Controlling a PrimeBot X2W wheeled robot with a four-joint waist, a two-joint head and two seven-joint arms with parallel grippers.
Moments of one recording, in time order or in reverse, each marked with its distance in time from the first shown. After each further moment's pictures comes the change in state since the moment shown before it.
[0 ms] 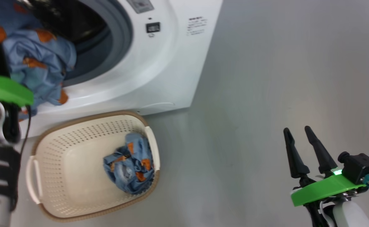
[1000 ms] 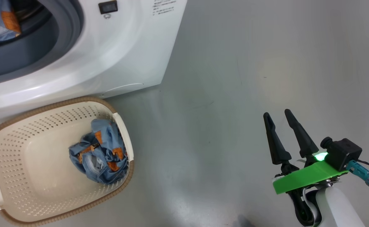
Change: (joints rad) left arm -0.294 0.086 0.079 -0.084 0.041 0.000 -0.001; right arm -0.082 0.054 0.060 -0.014 -0.009 0.000 0.000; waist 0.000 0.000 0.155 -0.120
